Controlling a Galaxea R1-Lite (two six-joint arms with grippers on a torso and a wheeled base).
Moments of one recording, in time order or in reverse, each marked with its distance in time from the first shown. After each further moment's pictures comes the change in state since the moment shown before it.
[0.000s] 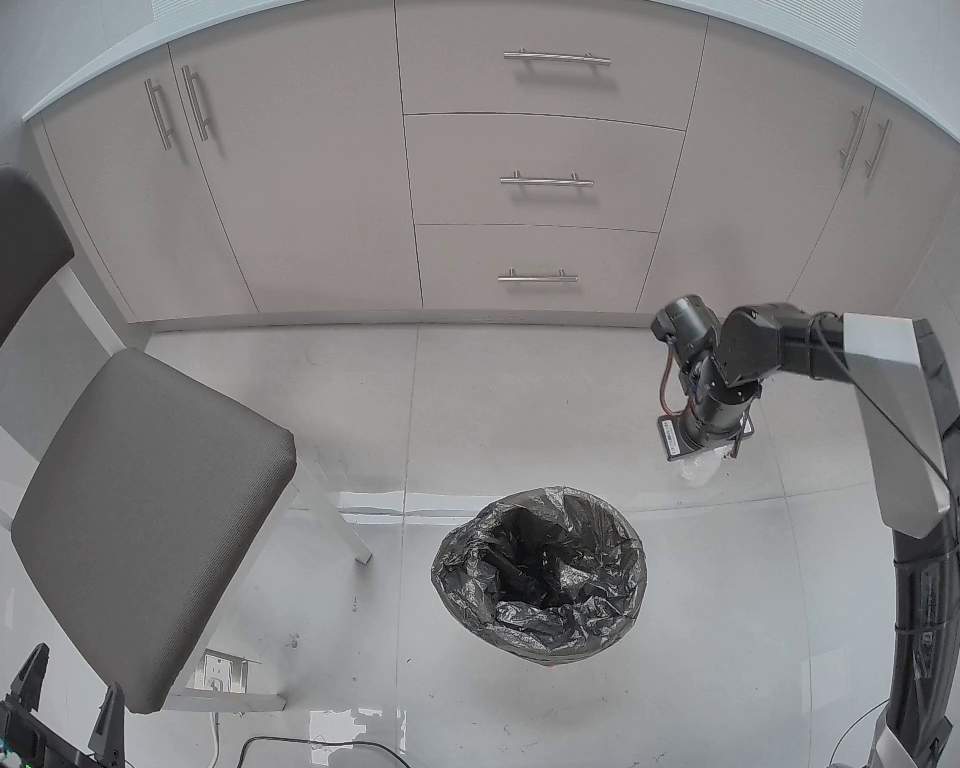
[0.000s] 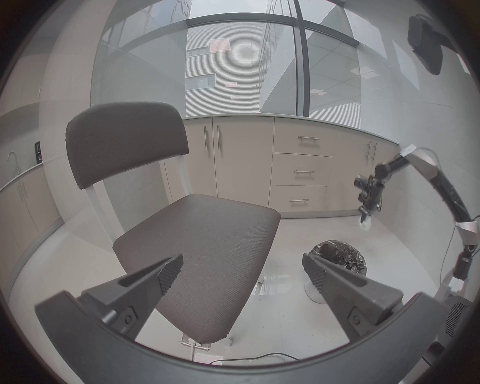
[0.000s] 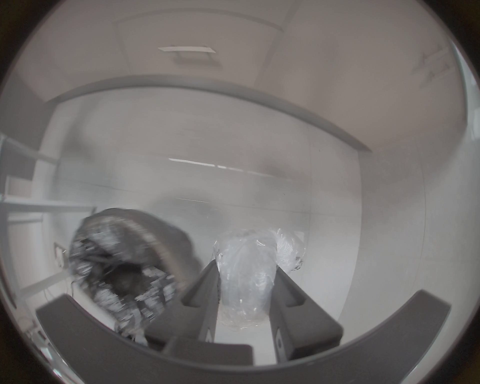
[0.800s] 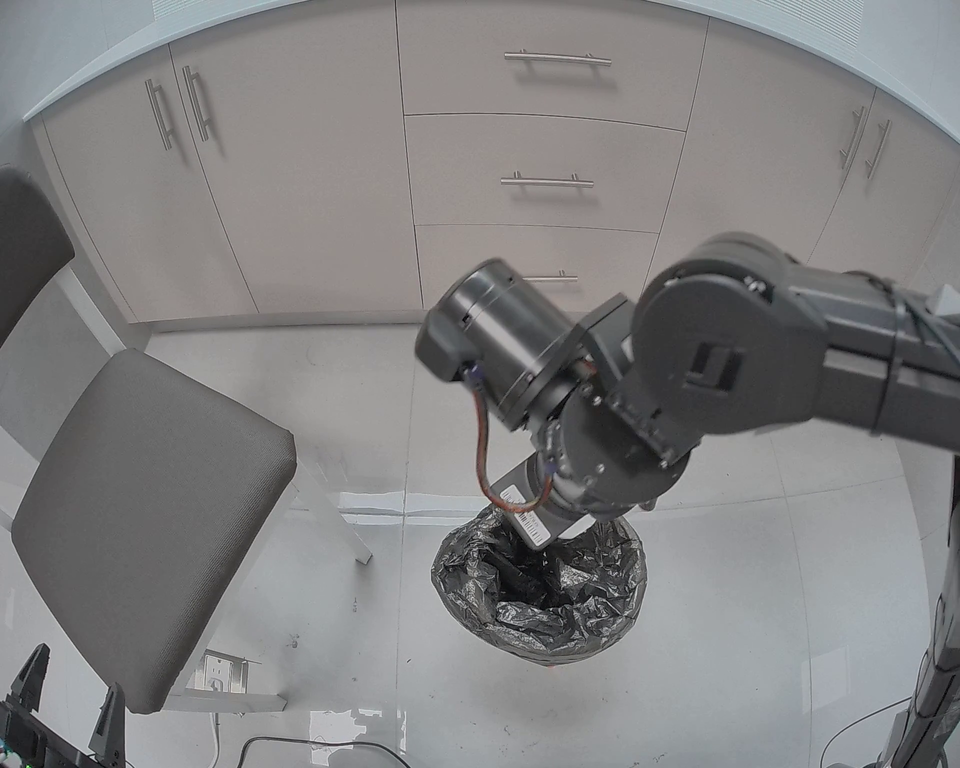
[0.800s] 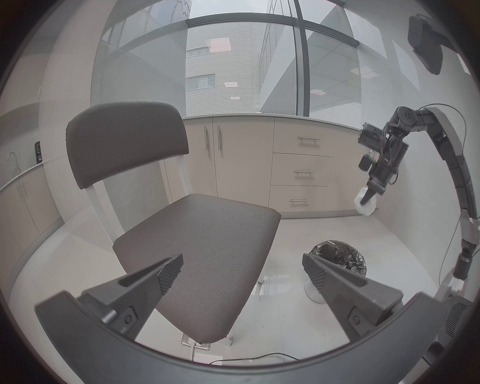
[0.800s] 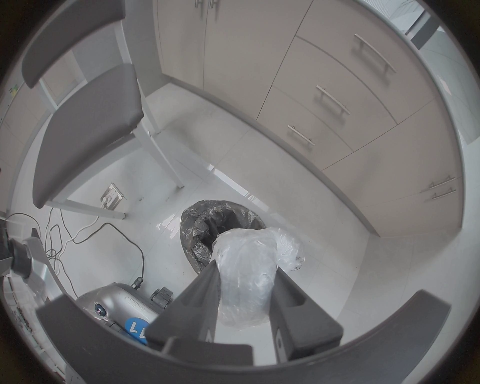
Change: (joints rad) left arm 0.000 0.000 0.001 0.000 0.000 0.000; right arm 0.620 -0.239 0.000 0.212 -0.209 0.004
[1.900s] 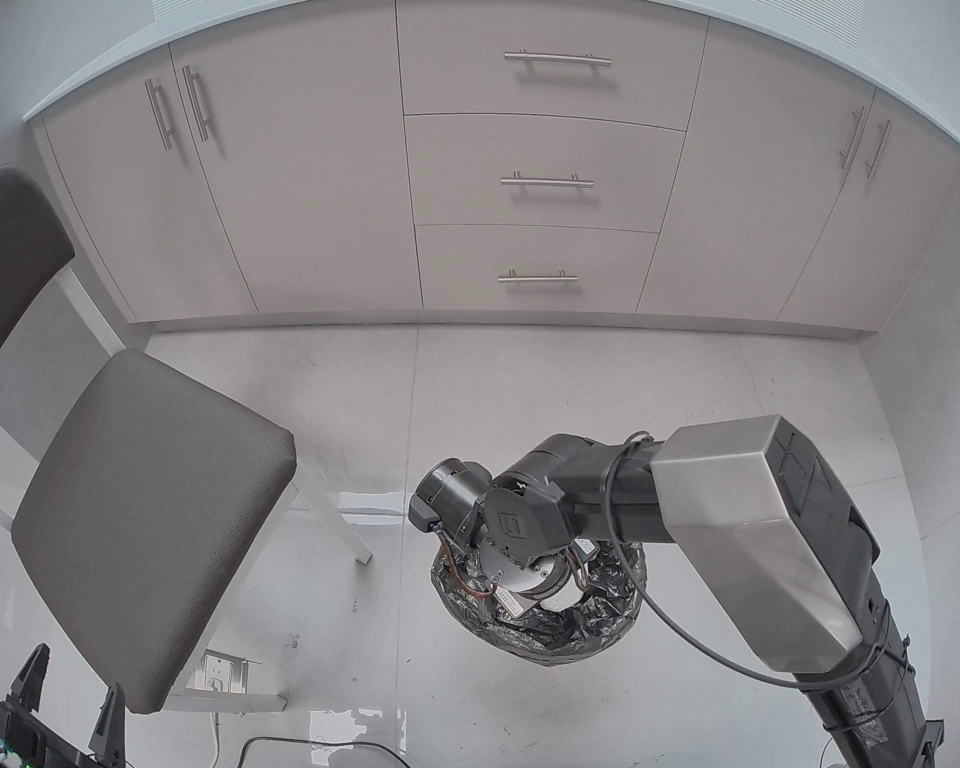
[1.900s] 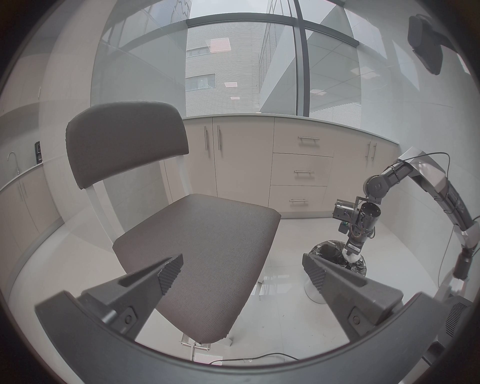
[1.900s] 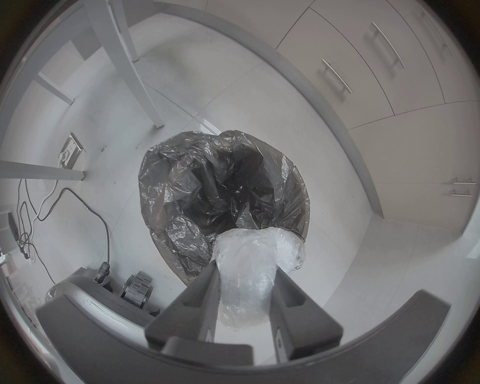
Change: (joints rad) left arm 0.000 0.000 0.000 0.000 0.000 0.000; right arm -0.099 0.402 0.000 -0.106 -0.001 0.029
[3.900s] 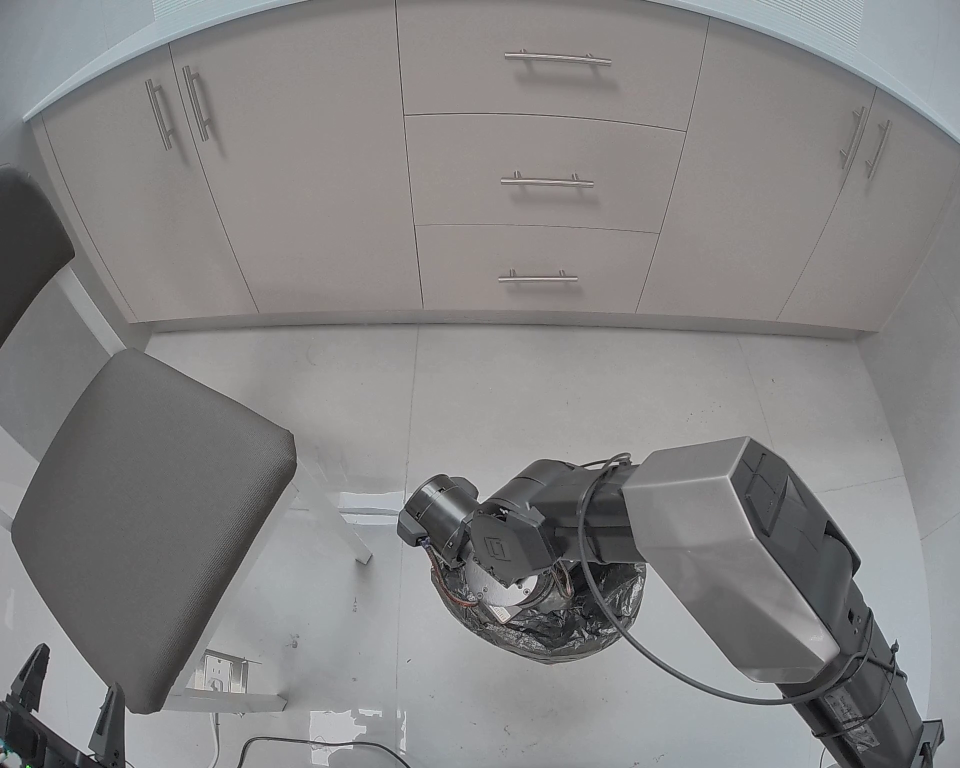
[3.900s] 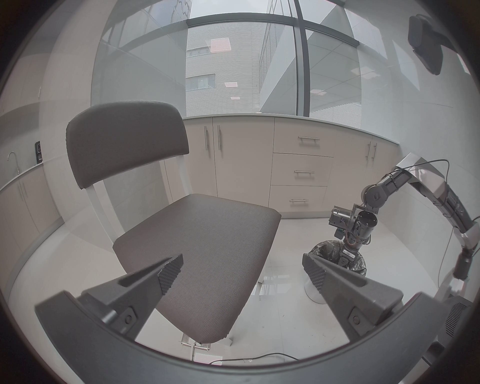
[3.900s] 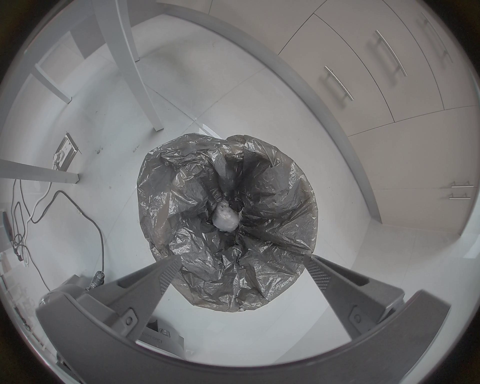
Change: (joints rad) left arm 0.000 0.000 0.000 0.000 0.000 -0.001; right arm 0.011 0.049 0.000 -0.088 -0.041 -0.019
